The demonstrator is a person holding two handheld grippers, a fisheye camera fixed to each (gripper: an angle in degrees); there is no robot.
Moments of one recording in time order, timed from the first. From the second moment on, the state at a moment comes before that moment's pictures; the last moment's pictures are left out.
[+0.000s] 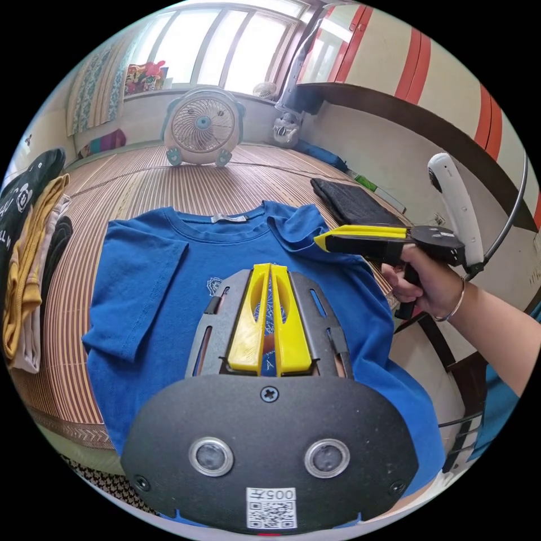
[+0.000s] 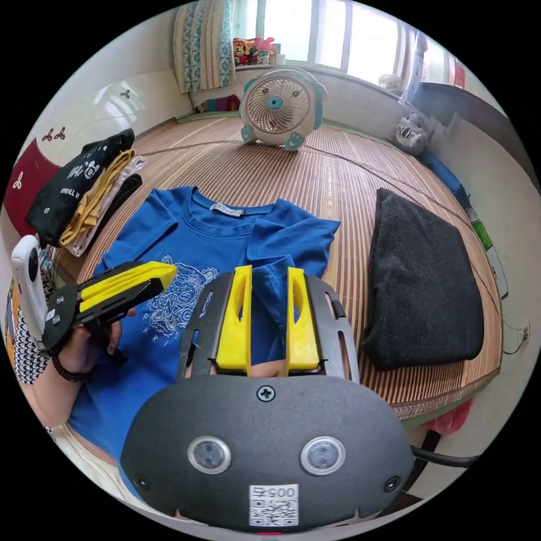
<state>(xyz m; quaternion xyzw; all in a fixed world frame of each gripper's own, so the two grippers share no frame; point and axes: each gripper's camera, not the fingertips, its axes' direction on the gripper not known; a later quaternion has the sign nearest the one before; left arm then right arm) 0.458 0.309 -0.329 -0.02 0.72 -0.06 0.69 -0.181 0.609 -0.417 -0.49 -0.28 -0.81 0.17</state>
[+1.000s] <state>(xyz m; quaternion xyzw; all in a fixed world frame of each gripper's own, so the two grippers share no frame) 0.464 0.304 -0.335 -0.01 0.72 -0.04 0.69 -0.204 0.616 -0.437 -0.46 -0.27 -0.83 0.15</state>
